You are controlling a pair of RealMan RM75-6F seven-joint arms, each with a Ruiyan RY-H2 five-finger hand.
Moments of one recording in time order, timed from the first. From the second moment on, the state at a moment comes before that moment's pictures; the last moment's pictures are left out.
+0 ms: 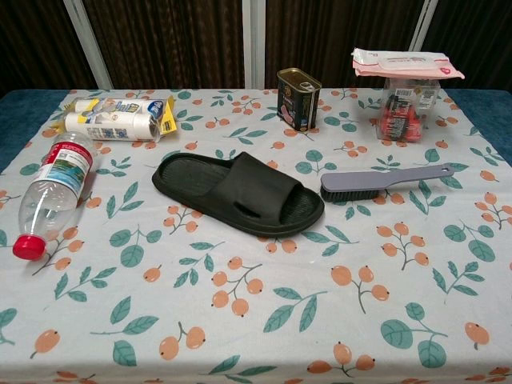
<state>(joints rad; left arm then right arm) 0.00 -1.18 -0.05 -1.52 1.47 1.56 0.03 0.08 -1.06 0.06 -1.70 -1.54 1.49 0.00</state>
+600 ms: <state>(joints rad) 0.00 -1.17 -0.04 -1.54 1.49 1.57 0.05 0.14 -1.06 0.07 -1.70 -1.55 1.40 -0.01</state>
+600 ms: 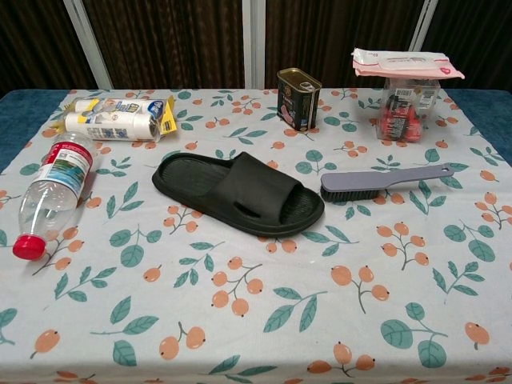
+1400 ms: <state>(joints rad) -0.02 -1.16 -0.03 -1.53 1.48 1.50 0.04 0.64 -1.43 0.16 -1.34 -1.17 0.72 -0.26</state>
